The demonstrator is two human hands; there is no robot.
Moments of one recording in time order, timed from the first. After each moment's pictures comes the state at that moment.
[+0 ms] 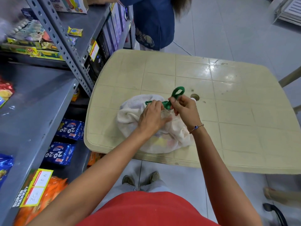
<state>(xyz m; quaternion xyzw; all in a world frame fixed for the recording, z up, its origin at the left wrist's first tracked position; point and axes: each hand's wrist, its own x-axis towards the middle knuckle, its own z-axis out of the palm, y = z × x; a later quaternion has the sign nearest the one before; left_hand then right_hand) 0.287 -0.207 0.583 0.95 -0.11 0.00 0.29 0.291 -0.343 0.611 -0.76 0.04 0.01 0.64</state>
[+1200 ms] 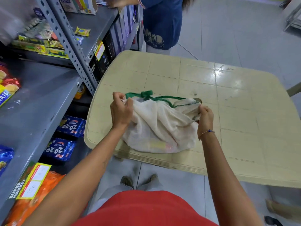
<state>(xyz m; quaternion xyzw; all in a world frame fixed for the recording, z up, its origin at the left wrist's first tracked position) 0.302 -0.139 0.580 0.83 0.15 0.18 0.50 0.310 -0.407 0.567 -0.64 0.30 -0.07 0.71</state>
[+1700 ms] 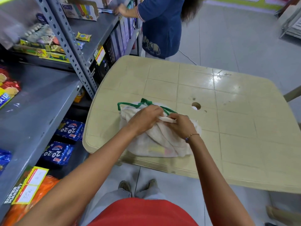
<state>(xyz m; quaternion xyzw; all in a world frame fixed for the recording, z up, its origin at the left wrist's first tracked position) 0.311 -0.180 0.583 0.93 -0.29 0.03 0.25 0.296 -0.359 0.584 -0.95 -0.05 0.10 0.30</state>
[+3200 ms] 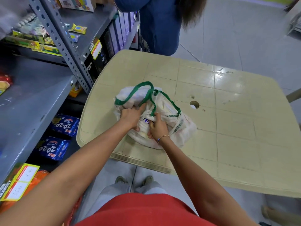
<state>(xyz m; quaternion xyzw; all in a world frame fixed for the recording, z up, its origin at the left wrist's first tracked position) 0.334 -0.174 0.555 0.97 -0.09 -0.21 -0.08 0.309 -0.305 0.499 -0.89 0.05 0.13 0.44</state>
